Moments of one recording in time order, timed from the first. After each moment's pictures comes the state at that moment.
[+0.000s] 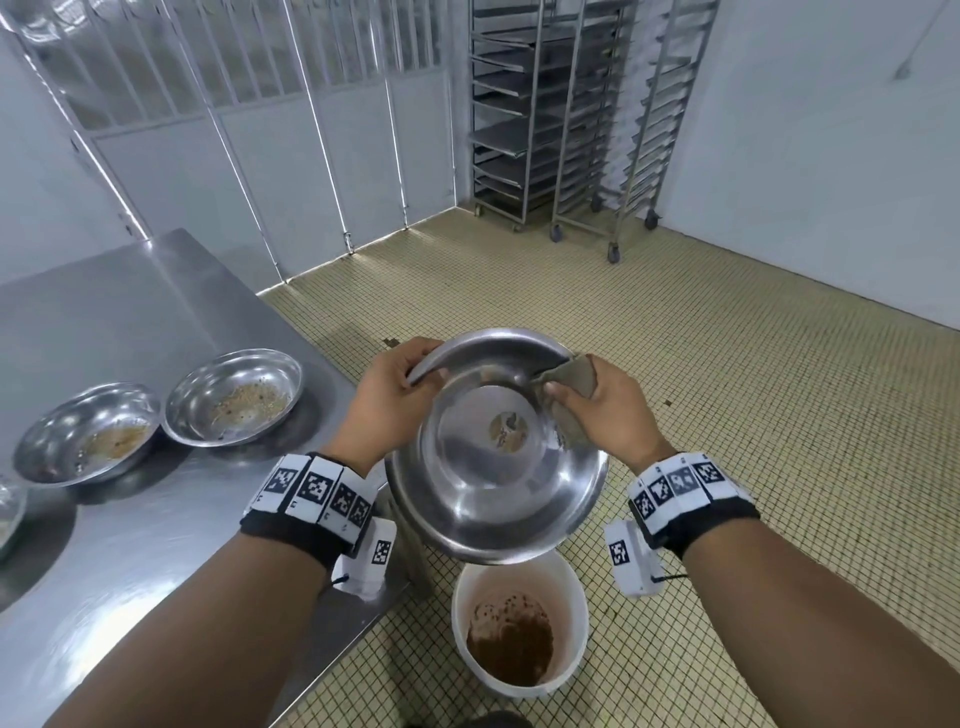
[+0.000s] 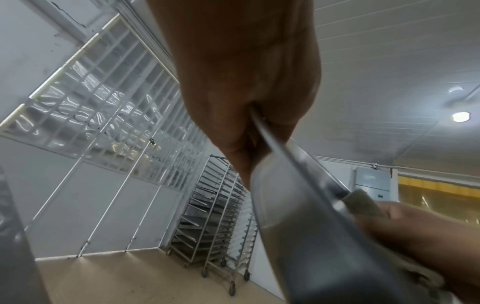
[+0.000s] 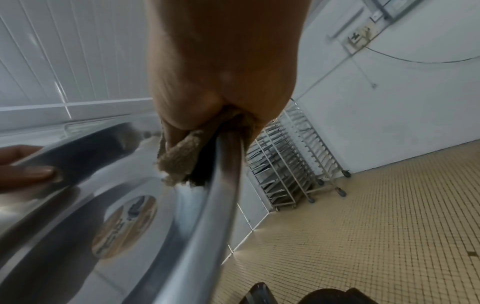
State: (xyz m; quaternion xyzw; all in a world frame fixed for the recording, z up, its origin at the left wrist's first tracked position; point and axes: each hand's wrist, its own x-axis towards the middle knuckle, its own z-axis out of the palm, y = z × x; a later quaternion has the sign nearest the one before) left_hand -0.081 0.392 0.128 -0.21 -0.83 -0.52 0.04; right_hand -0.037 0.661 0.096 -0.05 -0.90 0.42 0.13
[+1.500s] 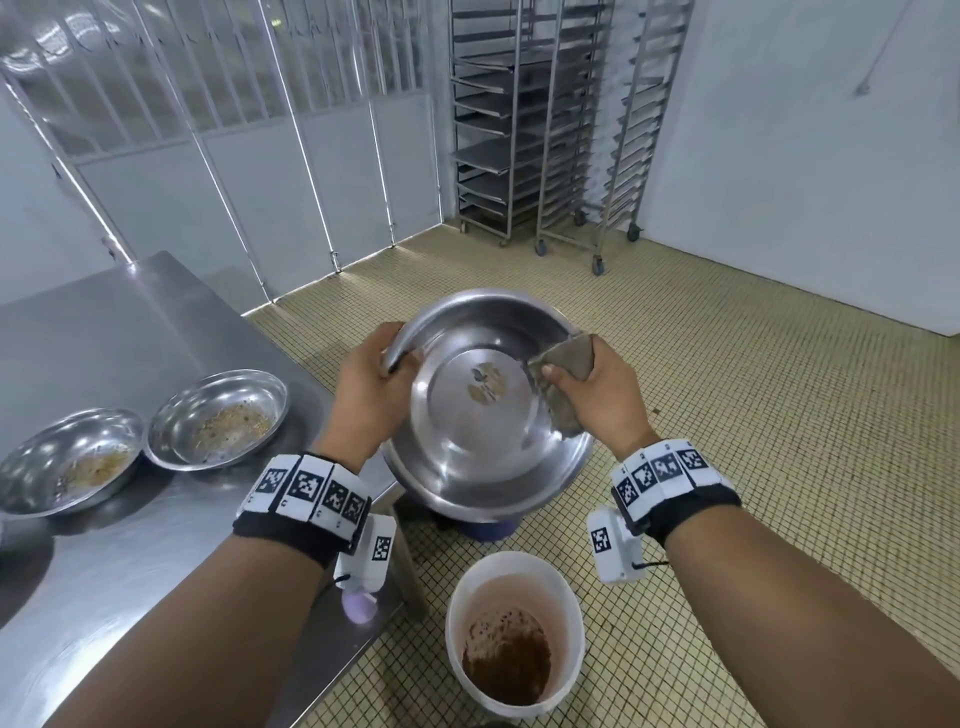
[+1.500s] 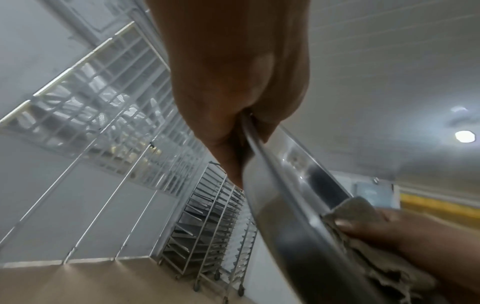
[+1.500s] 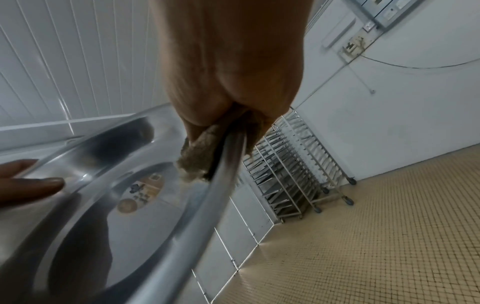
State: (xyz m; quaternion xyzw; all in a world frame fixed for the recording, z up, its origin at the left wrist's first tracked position) left_hand -0.086 0.404 0.150 -0.15 -0.81 -0.55 0.11; right_hand -0.047 0.669 0.119 -0.11 -0.86 0.46 0.17
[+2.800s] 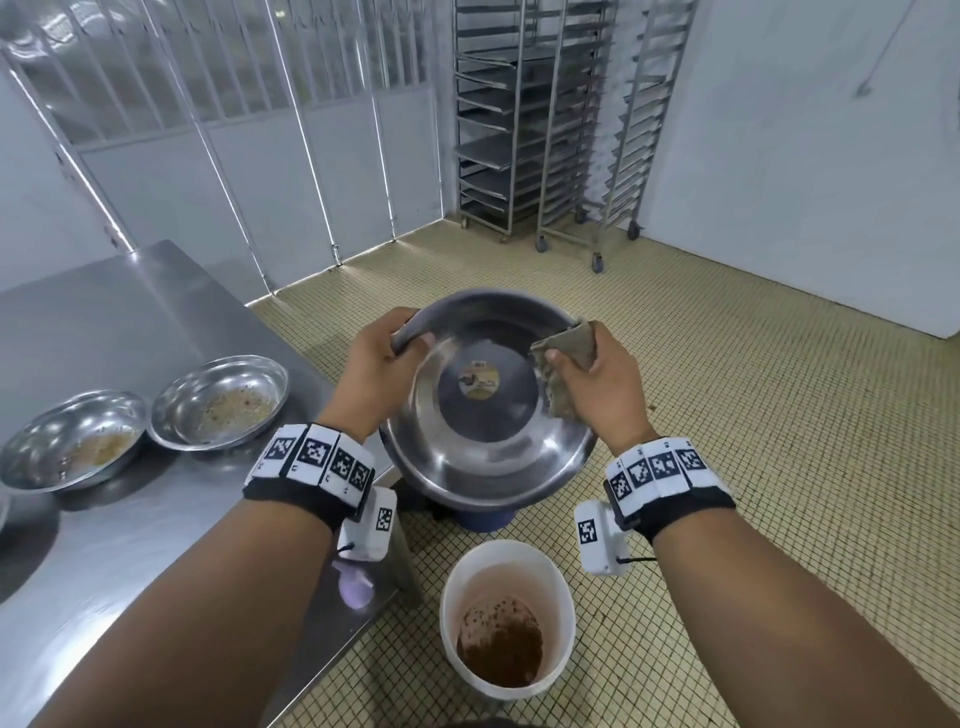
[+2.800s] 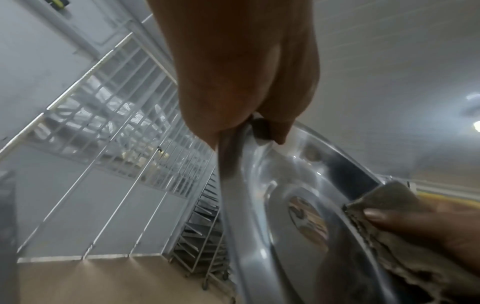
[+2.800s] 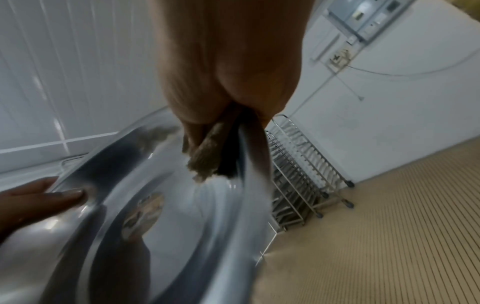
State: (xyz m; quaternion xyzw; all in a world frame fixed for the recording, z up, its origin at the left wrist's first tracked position) left_hand -0.078 0.409 0.157 -0.16 -0.82 -0.55 0.07; right_hand -0.023 0.663 0.127 -0.09 -0.85 0.46 0.23
